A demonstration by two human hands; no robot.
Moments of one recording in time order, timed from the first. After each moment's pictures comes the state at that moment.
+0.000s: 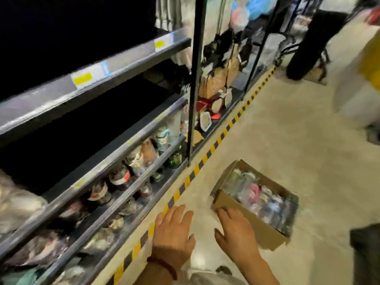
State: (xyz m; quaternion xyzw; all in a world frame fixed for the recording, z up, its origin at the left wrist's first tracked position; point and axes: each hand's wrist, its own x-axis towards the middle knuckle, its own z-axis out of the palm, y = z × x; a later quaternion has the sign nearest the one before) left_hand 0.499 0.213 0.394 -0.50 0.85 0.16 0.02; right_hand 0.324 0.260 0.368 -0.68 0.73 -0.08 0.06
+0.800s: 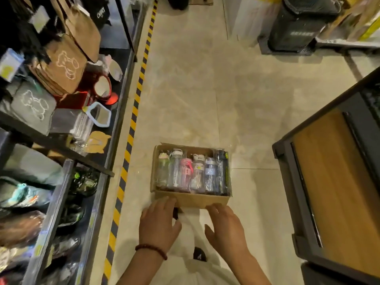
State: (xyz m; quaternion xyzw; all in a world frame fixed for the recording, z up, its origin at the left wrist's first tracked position) left_hand 0.176 0.116 0.333 -0.33 0.91 0.22 0.13; right_hand 0.078 0.265 0.315 -0.36 0.91 -0.07 0.21
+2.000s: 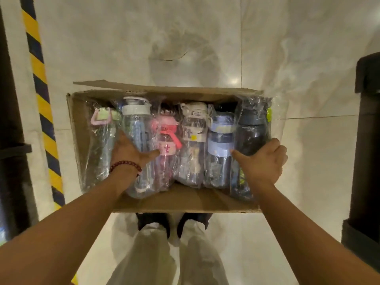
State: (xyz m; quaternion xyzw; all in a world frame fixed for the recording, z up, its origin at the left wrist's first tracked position) left_hand -0.060 -0.043 -0.205 -0.60 0.66 0.35 0.27; right_hand -0.198 0.191 -0.178 0.10 0.96 -0.07 0.25
